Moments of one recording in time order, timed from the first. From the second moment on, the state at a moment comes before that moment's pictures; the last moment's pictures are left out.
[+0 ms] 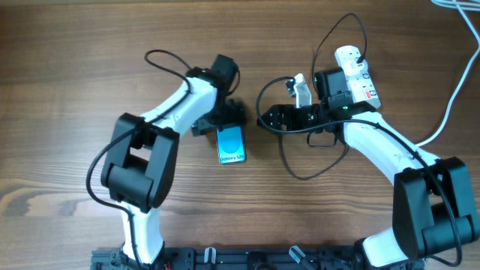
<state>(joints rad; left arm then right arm) -0.44 2.06 1.42 -0.90 0.05 -0.60 0.27 1.69 0.95 -0.34 -0.69 0.25</state>
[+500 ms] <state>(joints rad) -0.52 2.09 1.44 -0.91 -0.01 -0.62 0.27 1.69 0.95 -0.38 -0.63 0.26</state>
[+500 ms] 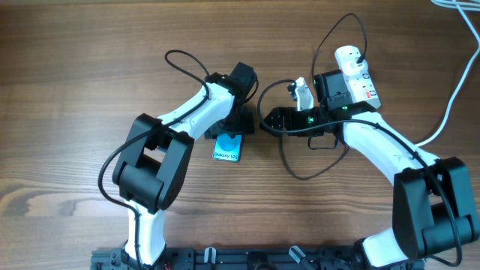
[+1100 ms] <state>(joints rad) -0.46 2.09 1.44 -0.84 -0.06 -0.60 0.27 1.69 0.95 -0.38 -0.63 0.27</state>
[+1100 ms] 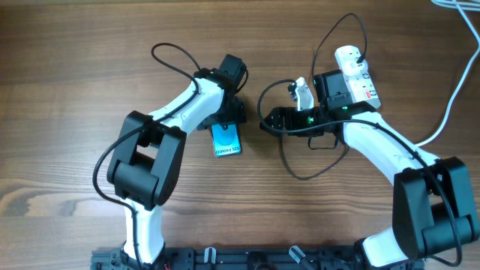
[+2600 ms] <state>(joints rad) -0.35 2.09 1.45 -0.91 0.28 -0.53 0.46 1.74 0.95 -0.33 -0.63 0.34</state>
